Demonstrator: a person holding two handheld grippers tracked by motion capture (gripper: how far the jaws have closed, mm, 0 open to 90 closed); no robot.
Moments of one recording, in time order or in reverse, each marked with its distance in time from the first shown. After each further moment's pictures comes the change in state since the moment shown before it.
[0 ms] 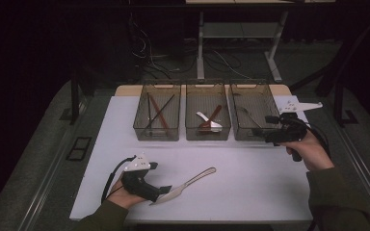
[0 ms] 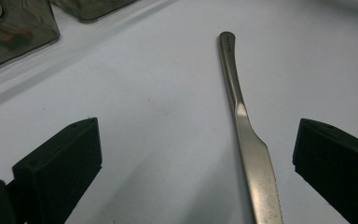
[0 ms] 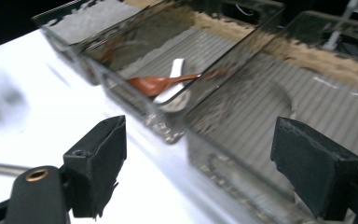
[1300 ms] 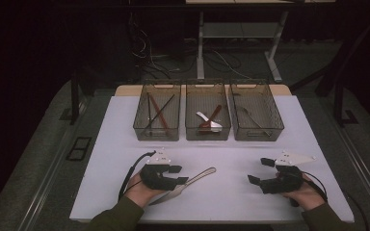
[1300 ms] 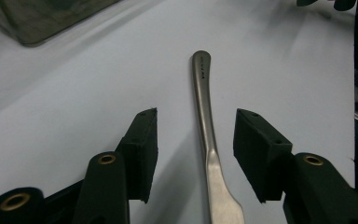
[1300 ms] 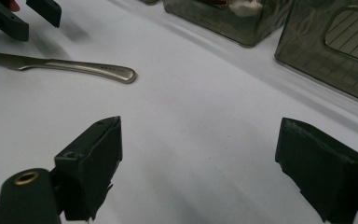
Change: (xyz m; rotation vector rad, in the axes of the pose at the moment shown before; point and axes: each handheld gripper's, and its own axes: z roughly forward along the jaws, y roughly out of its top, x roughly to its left) left arm -0.018 0.033 0.042 0.072 -0.073 0.014; right arm 0.055 -0.108 -0.003 0.024 0.063 -0.046
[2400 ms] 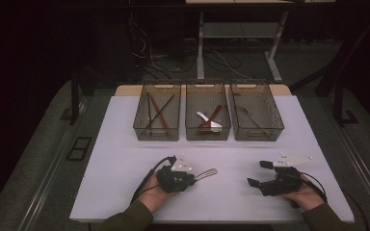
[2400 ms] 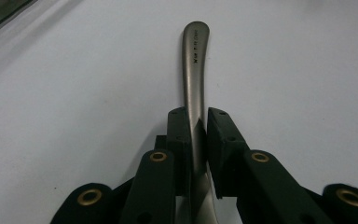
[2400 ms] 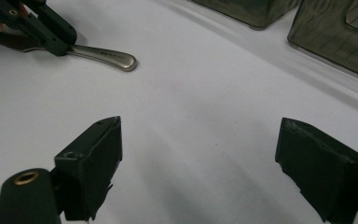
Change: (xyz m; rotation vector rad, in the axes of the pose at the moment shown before) left arm -0.020 0.008 0.035 0.143 0.066 0.132; right arm -0.001 -0.005 0.004 0.039 0.025 -0.007
